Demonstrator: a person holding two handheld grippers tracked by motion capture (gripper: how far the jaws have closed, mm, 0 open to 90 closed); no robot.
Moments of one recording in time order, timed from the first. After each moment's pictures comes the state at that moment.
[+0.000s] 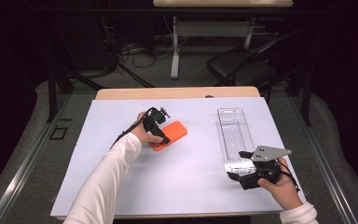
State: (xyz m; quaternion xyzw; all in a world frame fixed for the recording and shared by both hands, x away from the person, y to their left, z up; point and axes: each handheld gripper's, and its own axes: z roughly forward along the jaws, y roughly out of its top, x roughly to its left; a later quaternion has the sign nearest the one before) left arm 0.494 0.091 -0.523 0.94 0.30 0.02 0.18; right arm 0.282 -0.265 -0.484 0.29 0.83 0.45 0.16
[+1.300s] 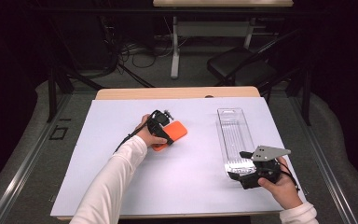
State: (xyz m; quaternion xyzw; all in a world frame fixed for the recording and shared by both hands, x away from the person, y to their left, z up) left arm 0.496 0.078 -0.539 0.93 0.31 0.03 0.18; right arm 0.285 -0.268 -0.488 0.29 0.83 0.44 0.15
